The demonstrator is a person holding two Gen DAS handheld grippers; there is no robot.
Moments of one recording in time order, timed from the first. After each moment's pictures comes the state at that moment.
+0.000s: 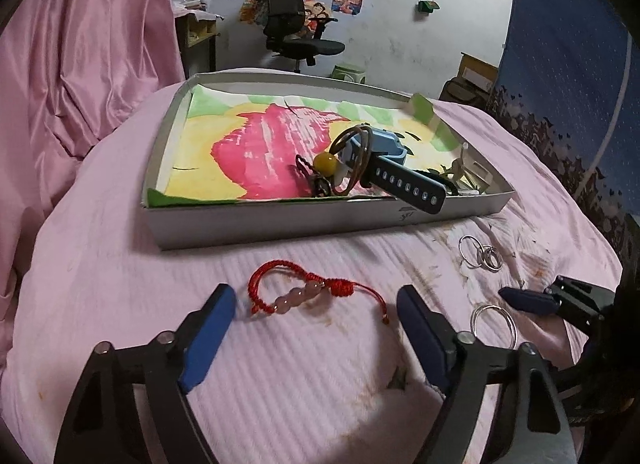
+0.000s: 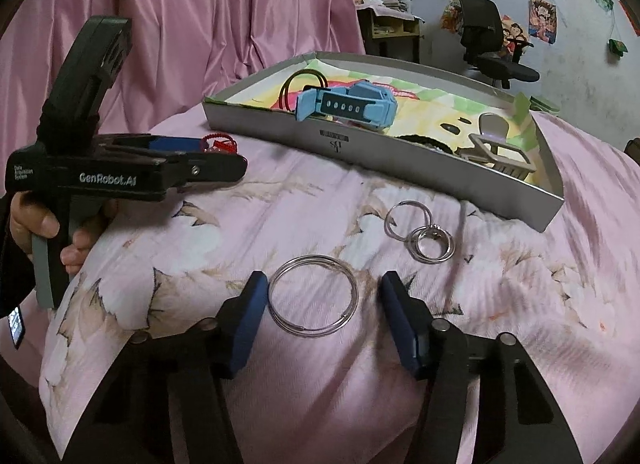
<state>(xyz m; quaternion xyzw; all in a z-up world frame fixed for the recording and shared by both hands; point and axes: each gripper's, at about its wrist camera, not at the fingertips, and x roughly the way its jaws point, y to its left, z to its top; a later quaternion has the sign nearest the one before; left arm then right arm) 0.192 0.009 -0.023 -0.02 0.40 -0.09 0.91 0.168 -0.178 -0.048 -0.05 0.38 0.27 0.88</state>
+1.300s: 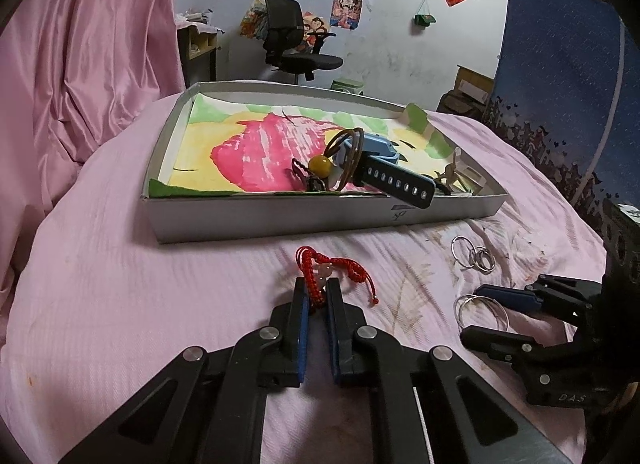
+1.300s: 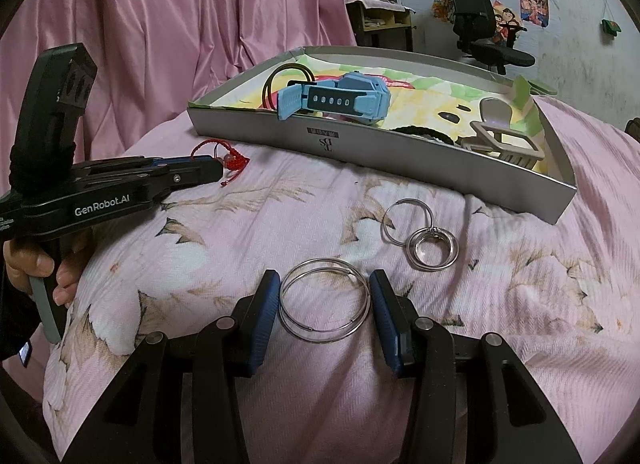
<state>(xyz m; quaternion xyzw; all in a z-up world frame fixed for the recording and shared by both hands) 0.178 0.008 -0.027 -0.03 0.37 -0.09 0.92 0.184 -0.178 -0.054 -0.02 0.39 0.27 0.88</state>
